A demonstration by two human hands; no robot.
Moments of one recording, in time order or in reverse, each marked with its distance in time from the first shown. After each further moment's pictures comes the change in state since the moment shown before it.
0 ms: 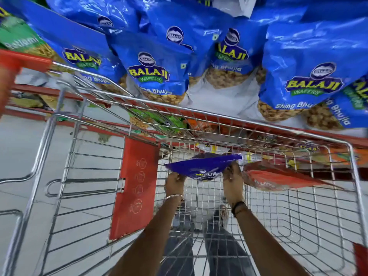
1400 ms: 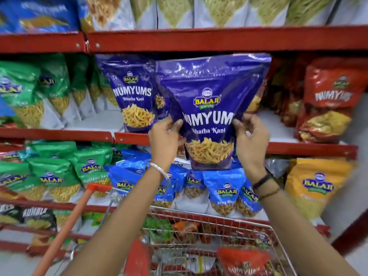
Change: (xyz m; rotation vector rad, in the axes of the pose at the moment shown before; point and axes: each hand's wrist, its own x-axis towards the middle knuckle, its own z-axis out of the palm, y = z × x) left_hand -0.357 0.390 -0.069 -0.243 -0.174 1.286; right_hand -0.152 -0.421 -0.218 0.386 0.516 -1.087
